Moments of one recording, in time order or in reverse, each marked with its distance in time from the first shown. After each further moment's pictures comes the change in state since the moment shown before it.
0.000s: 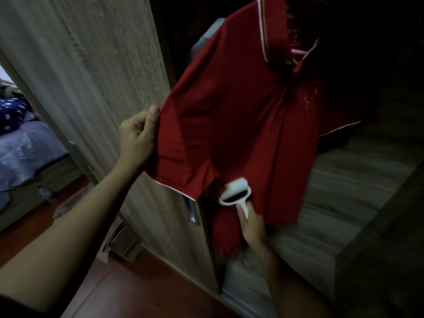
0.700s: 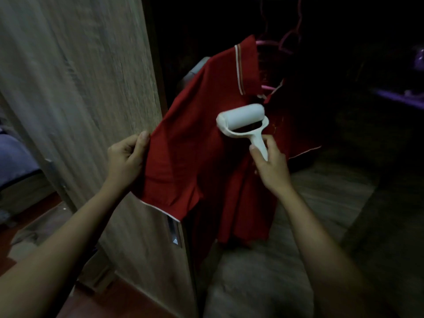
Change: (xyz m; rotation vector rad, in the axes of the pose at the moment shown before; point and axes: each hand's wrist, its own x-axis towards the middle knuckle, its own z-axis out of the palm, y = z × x) left_hand -0.005 -0.001 -0.001 -0.025 -0.013 0.048; right_hand 0.046 -0.167 -0.192 0.231 0.174 -0.380
